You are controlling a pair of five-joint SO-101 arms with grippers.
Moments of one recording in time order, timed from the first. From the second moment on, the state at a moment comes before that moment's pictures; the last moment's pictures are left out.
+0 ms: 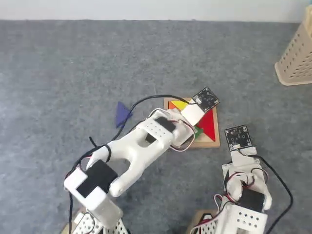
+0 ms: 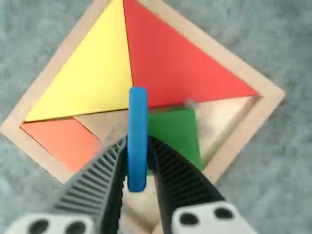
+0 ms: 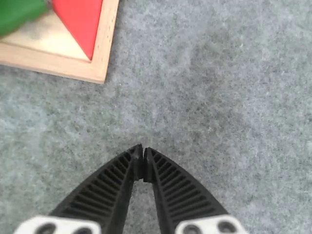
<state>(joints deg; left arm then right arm) 33.8 9.5 33.0 34.3 -7.7 12.9 -103.1 95.4 71.6 29.0</state>
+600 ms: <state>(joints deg) 37.3 2.9 33.5 40.7 -12.4 12.9 -103.1 95.4 71.6 29.0</state>
